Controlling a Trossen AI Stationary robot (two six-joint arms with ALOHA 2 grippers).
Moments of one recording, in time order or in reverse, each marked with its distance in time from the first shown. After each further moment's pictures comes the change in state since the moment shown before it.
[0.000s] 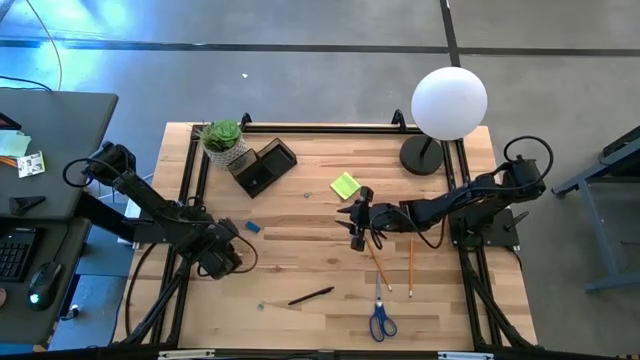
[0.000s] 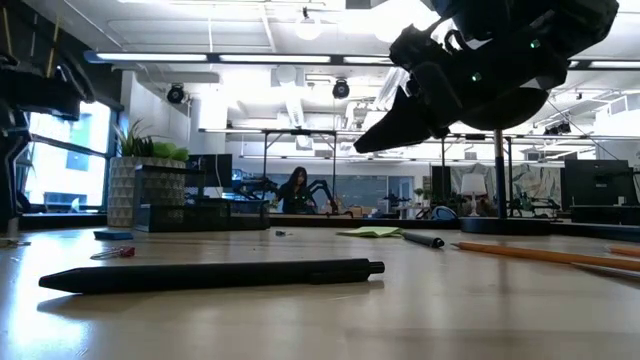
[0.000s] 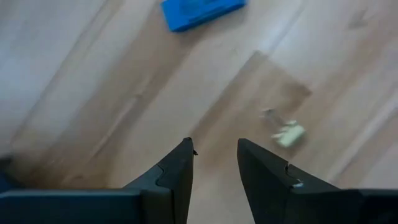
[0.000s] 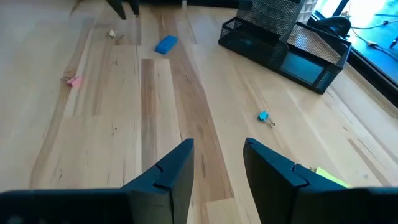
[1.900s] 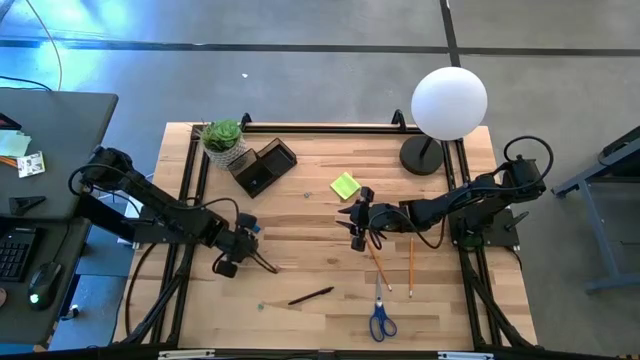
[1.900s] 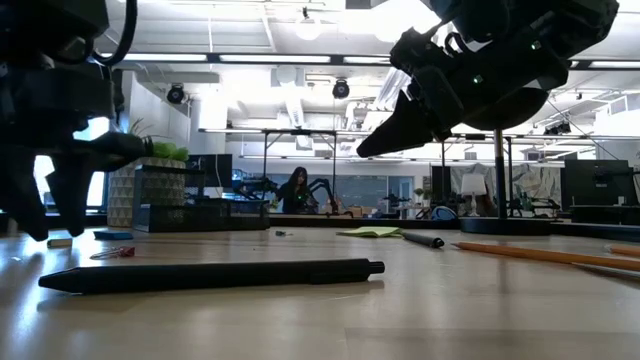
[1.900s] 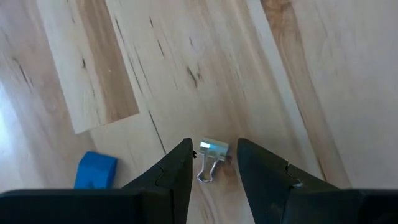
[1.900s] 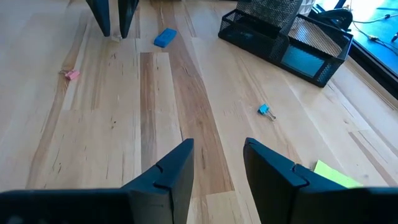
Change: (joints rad) left arm 0.278 0.001 -0.095 0.488 0.191 1.305; right arm 0.000 0.000 0.000 -0.023 0.000 0.010
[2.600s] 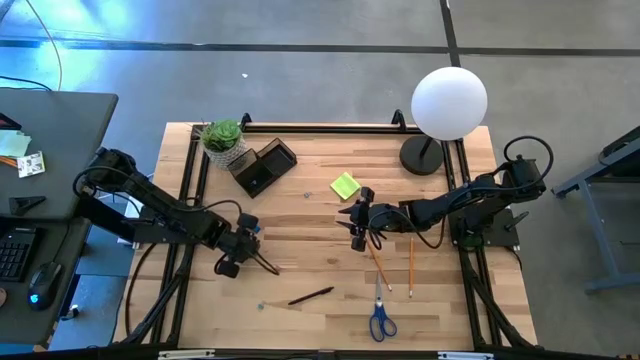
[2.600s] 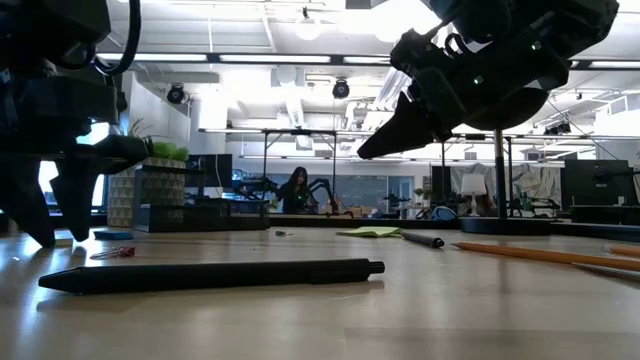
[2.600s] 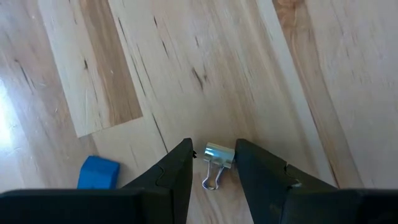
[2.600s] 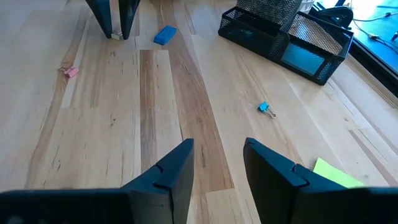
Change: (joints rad) left arm -0.001 0.066 0.003 0.011 -0.011 -0.012; right arm 0.000 0.000 0.000 -0.008 0.000 0.002
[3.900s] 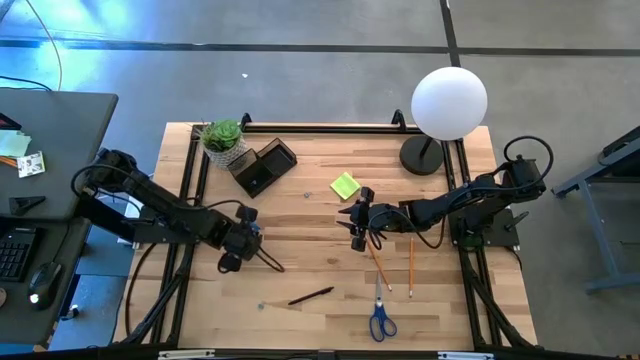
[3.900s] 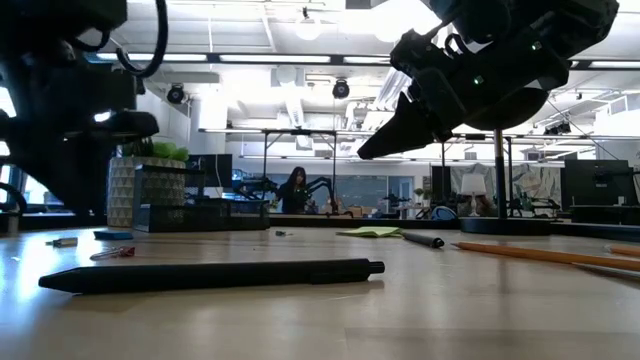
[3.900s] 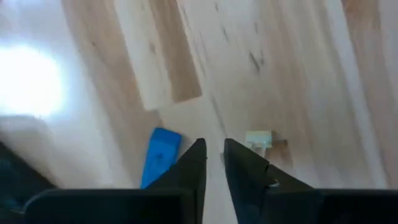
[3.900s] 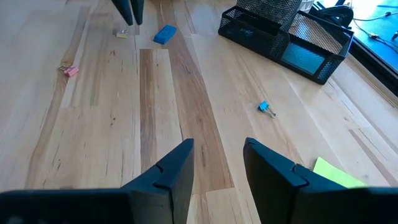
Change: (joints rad) left arm 0.021 0.006 0.147 -0.248 -0.113 0.000; right arm 0.000 0.000 0.000 -0.002 0.000 0.001
